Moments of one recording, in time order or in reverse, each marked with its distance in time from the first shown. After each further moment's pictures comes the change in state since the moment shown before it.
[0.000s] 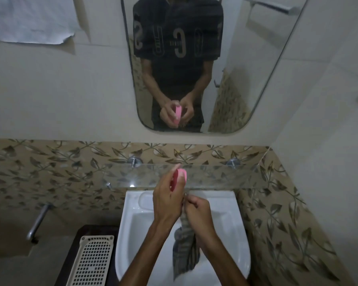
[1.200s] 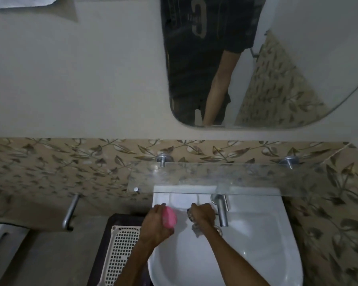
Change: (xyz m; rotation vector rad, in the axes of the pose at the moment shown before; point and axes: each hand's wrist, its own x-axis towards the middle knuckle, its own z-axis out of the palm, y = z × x) left_hand 0.027 -0.222 -0.110 0.840 -0.538 -0.337; right_hand 0.137 0.129 0.112 -0.464 0.068 0.589
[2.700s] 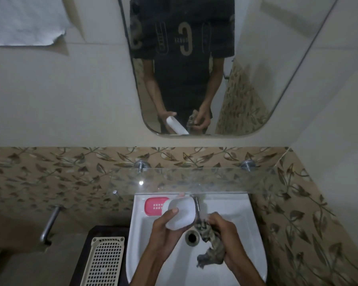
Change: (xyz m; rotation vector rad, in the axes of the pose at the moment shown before) left_hand -0.088 0.158 -0.027 -1.923 -0.361 0.050; right_hand -0.123 0.050 -0.167 0.554 -0.147 -0.106
